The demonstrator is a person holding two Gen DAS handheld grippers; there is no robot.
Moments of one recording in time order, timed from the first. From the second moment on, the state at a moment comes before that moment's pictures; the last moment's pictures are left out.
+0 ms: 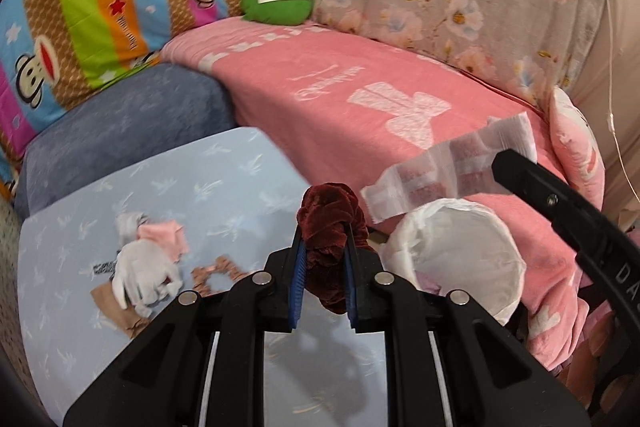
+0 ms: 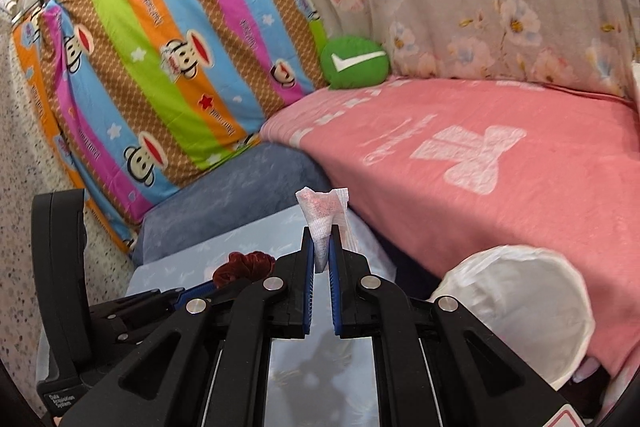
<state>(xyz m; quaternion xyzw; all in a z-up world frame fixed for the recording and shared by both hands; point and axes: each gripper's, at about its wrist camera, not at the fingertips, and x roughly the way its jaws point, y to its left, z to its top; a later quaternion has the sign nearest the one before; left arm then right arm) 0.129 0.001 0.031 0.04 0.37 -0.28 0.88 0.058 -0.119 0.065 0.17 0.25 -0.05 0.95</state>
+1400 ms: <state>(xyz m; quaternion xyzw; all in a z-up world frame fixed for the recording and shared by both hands) 0.073 -0.139 0.032 0.10 0.33 -0.37 0.86 -0.034 -0.276 0.042 0.22 0.25 -0.18 0.92</state>
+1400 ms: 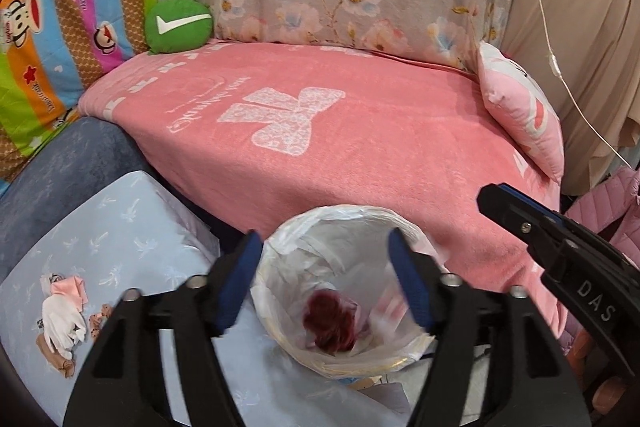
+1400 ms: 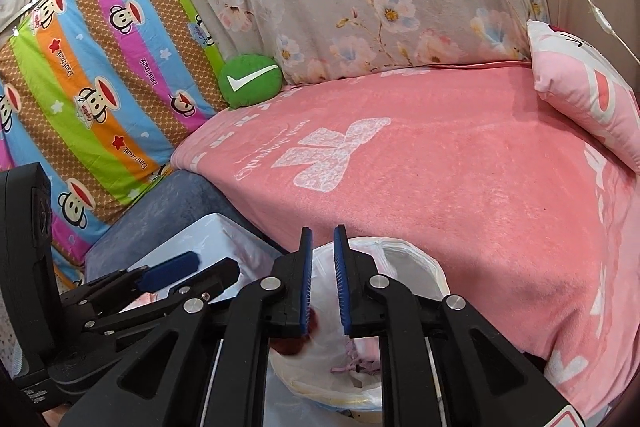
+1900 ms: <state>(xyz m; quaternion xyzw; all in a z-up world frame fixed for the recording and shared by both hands) 0.083 -0.114 0.035 0.08 0.34 -0.35 0.87 -0.032 -0.258 0.051 0.22 0.24 -0.16 0.93</state>
